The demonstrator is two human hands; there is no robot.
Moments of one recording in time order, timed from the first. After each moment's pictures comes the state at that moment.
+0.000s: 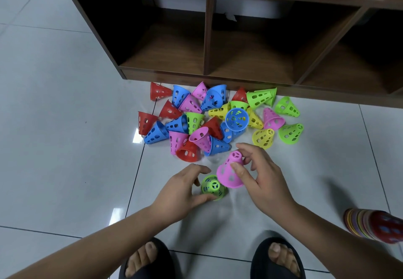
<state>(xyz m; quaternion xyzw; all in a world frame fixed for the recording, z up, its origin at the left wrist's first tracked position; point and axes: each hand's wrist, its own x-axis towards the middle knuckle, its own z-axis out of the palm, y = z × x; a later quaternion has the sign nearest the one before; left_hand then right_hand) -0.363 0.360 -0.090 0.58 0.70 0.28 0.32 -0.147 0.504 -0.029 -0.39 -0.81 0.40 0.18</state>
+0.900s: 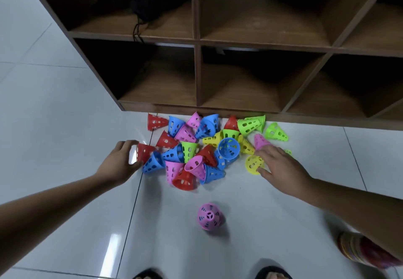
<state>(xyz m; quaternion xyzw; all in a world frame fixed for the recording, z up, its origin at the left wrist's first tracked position) -0.569 0.409 -0.071 0.45 0.86 0.12 0.21 -0.106 0.655 -0.057 -0.33 -0.94 0.09 -0.02</state>
